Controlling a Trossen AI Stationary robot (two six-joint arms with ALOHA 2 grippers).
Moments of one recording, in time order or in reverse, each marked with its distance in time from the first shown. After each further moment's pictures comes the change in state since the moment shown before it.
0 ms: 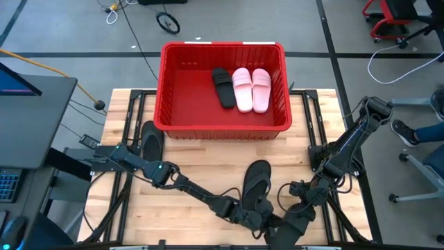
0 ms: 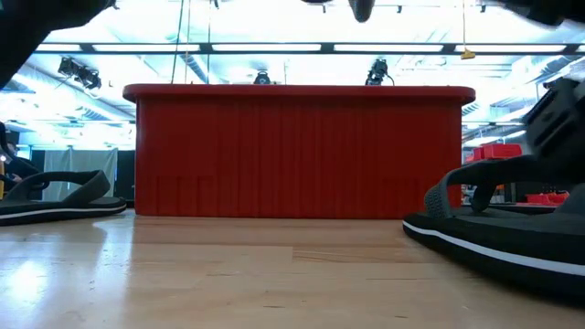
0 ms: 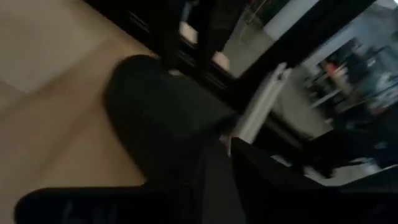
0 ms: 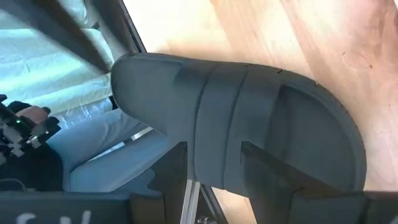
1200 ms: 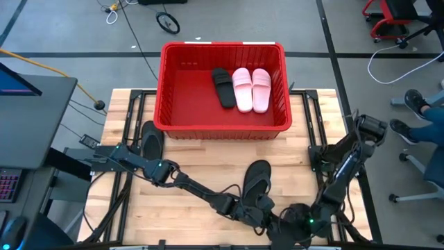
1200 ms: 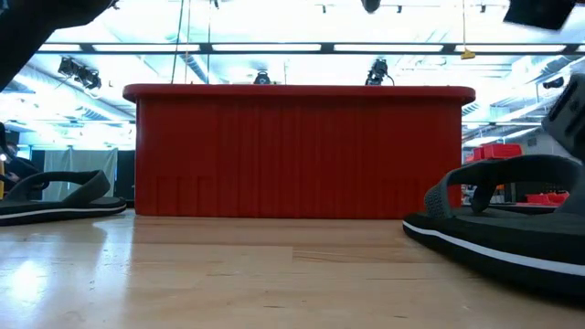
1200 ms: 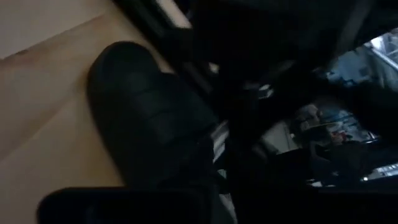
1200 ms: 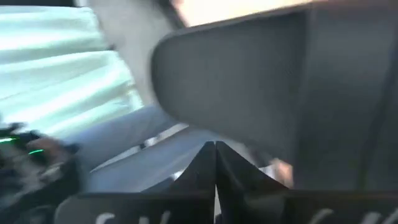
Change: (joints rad) left arm 0.025 -0.016 0.000 0.025 0.079 -0.226; right arm 0.183 0.397 0.215 0.217 0.186 0.262
